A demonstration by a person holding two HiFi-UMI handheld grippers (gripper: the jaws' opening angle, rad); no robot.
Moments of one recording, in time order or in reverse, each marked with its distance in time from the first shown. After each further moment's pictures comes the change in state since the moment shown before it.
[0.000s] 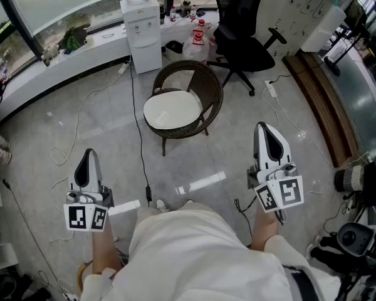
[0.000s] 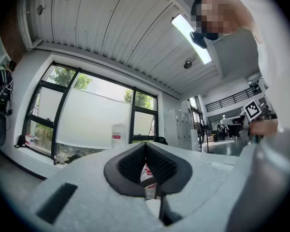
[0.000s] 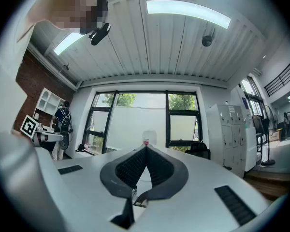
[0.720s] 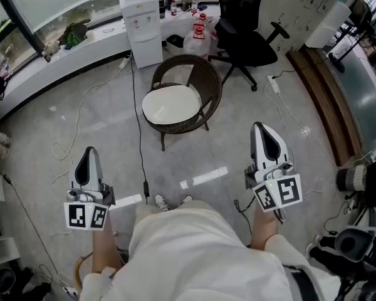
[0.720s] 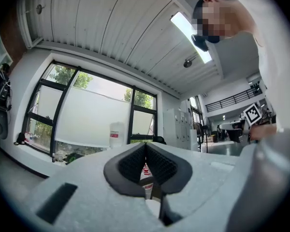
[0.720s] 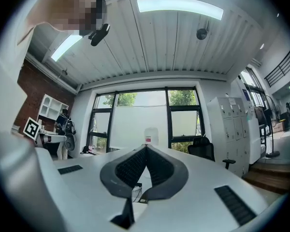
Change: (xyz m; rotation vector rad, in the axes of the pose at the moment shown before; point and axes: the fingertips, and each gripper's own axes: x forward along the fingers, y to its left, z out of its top) left arm 0.011 -0.034 -0.005 -0.022 0.010 -0.005; right arm -0.008 -0.025 -0.022 0.059 0.022 0.035
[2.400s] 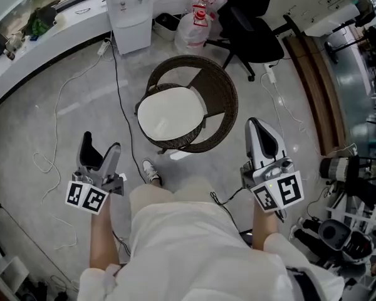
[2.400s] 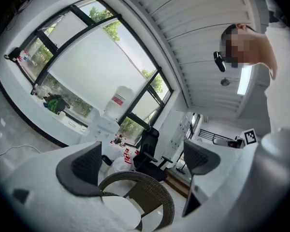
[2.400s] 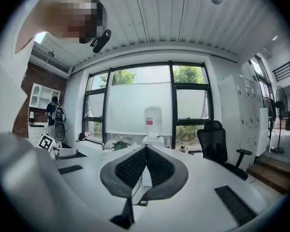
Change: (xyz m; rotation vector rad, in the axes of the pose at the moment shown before) left arm 0.286 0.204 -0.174 -0.540 0.168 -0.153; right arm 0.336 0.017 -0.085 0.011 0.229 0.001
